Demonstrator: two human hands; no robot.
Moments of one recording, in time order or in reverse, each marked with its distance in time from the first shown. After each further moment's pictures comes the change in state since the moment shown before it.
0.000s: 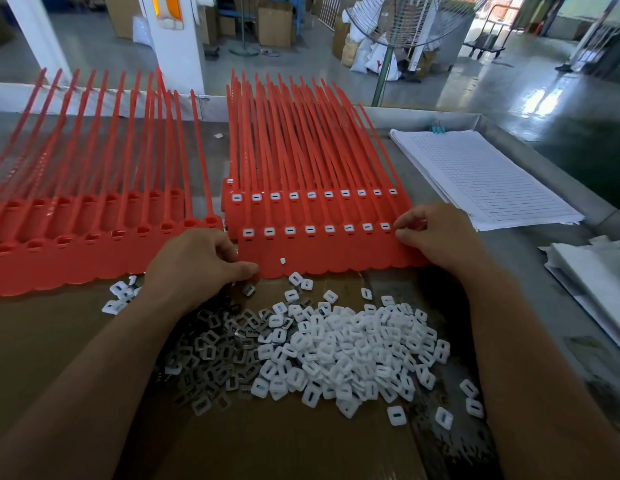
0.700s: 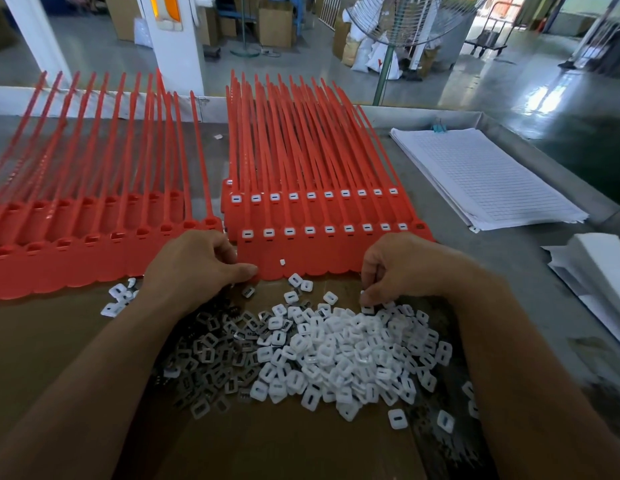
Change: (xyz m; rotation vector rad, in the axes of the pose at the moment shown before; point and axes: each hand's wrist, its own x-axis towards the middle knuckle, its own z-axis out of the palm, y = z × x) left_hand 0.000 0.002 -0.001 0.009 -0.002 -0.015; right_hand -0.025 -0.043 -0.002 -0.162 -0.677 -0.164
